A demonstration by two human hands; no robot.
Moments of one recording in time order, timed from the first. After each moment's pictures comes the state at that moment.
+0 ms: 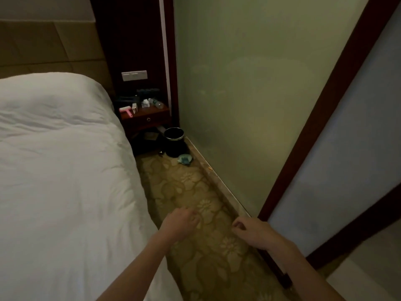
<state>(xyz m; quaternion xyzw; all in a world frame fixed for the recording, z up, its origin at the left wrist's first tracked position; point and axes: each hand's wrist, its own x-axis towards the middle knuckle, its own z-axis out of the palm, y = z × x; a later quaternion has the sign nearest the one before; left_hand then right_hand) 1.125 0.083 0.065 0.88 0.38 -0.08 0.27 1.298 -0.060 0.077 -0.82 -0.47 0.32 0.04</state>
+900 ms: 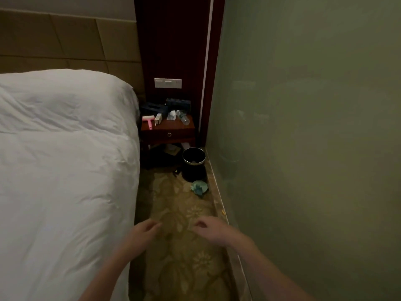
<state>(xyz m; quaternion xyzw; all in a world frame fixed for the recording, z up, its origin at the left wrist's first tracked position) 1.298 0.353 0.058 0.65 0.59 0.11 0.46 1.520 0.314 0.084 -0.67 -0.62 0.41 0.06</state>
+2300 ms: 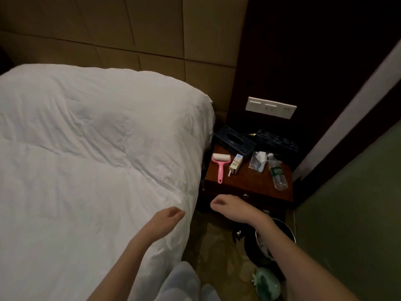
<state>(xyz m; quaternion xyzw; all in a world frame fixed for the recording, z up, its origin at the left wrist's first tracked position) 1.229 1.069 0.047 0.53 0.70 0.12 0.47 1.440 1.147 0.068 -0.52 -0.71 0.47 -0.04</state>
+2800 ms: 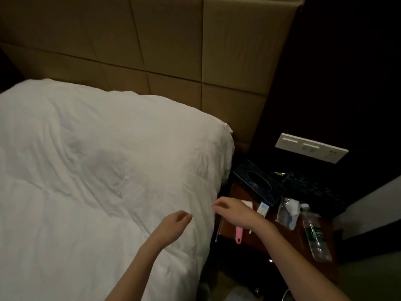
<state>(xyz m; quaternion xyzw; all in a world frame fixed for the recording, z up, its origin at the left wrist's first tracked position) 1.167 1.328 0.037 0.48 0.74 0.16 0.45 1.357 1.418 0.045 -0.51 -0.71 0.48 0.01</state>
